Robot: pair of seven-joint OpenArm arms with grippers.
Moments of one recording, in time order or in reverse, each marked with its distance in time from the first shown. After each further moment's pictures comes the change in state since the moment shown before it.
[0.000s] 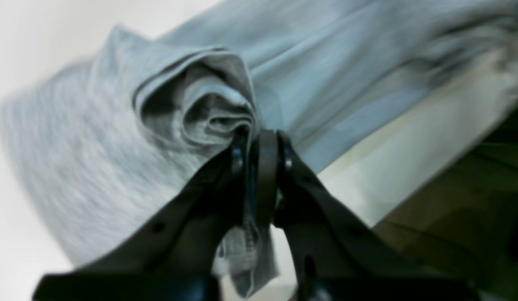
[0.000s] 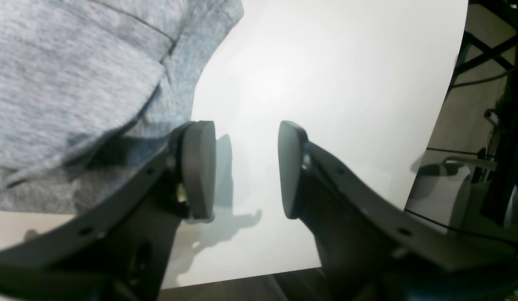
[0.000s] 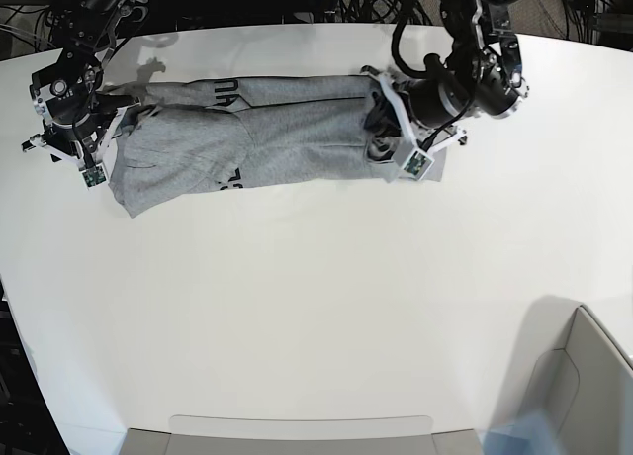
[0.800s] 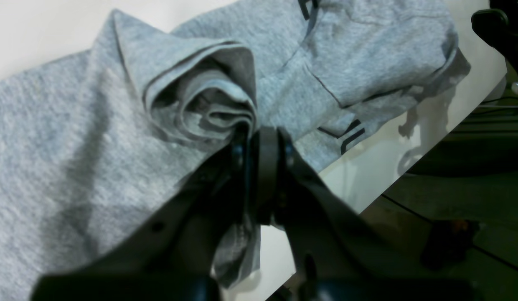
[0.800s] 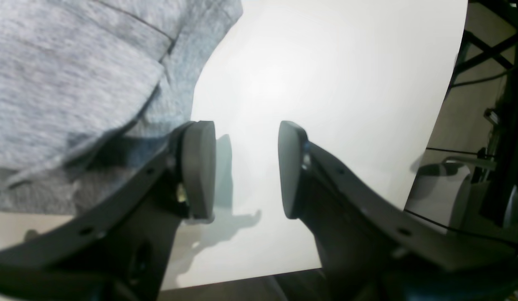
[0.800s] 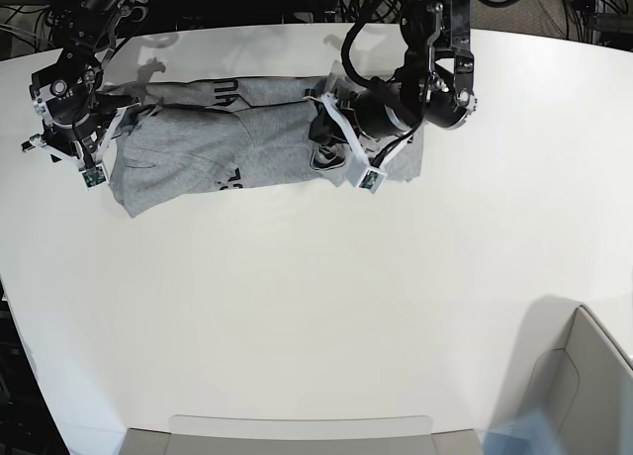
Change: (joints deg) left arm -2.5 2.0 12.1 -5.8 1.1 15.4 -4.5; right arm 0.3 0.0 0.0 0.0 0.0 0.0 0.0
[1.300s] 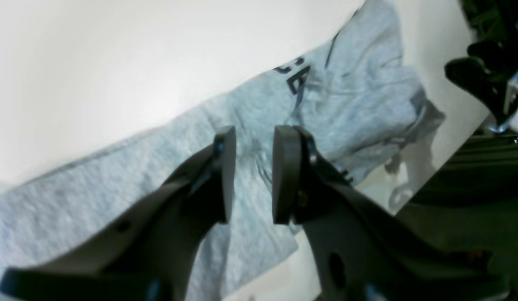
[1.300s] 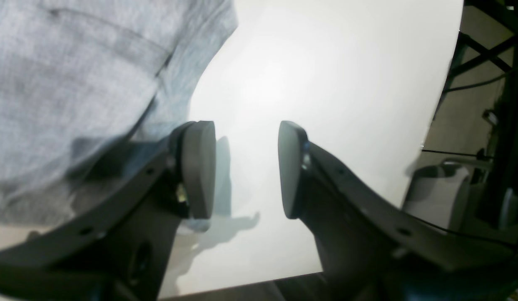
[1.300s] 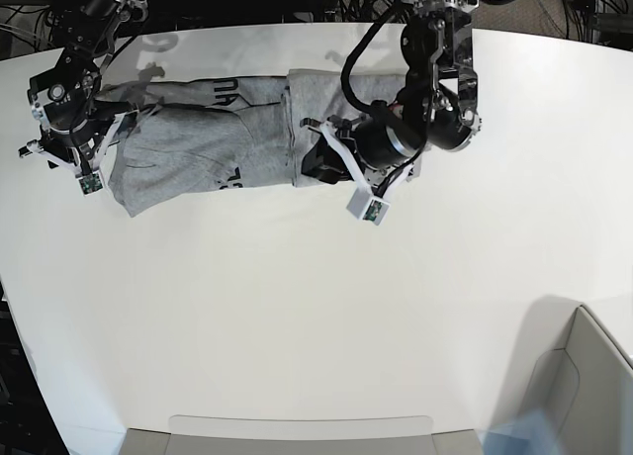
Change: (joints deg) left arm -4.1 0.2 -0.2 0.4 -1.0 0.0 -2.6; right arm 2.3 0.0 1.1 0.0 0.1 0.0 0.1
